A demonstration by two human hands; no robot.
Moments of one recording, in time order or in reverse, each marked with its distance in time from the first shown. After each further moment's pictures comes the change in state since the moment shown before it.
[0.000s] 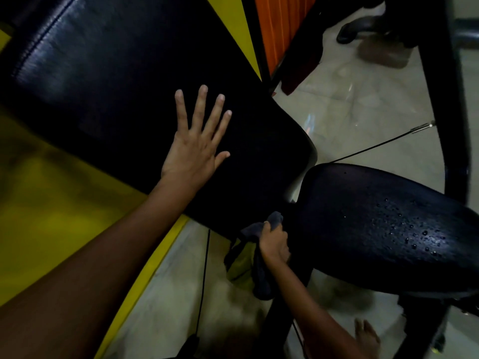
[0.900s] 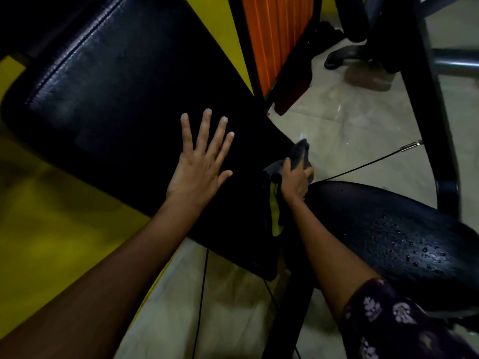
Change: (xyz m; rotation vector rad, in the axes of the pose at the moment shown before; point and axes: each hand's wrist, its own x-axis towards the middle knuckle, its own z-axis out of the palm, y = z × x) left_hand 0.005 0.006 0.007 -0.024 0.022 -0.021; right_hand 0.102 -0.120 -0.076 0.200 0.318 -0.284
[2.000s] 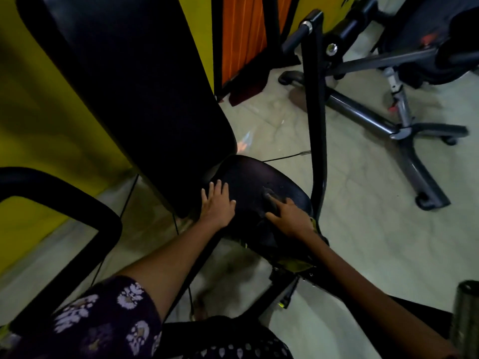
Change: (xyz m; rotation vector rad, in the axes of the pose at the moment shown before) left_hand -0.062 0.191 -0.181 -1.506 -0.642 -0.320; right_hand -0.133 0.089 -0.300 -1.078 -0.454 -0.442
